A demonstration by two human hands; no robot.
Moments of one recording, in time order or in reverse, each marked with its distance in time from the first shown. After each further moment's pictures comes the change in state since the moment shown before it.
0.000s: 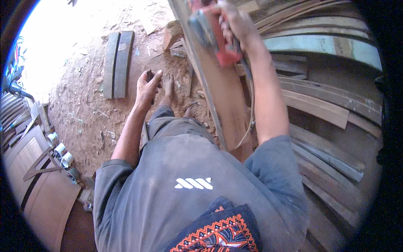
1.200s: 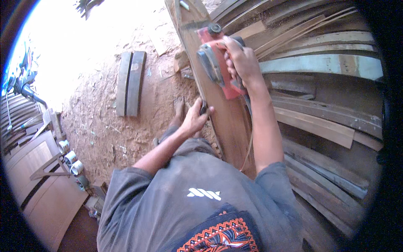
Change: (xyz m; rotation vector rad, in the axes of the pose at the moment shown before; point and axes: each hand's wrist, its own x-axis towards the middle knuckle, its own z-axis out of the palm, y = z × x) left_hand -0.007 0.006 0.126 0.158 -0.278 0.286; right_hand 0.001 -0.004 -0.001 0.184 0.119 0.070
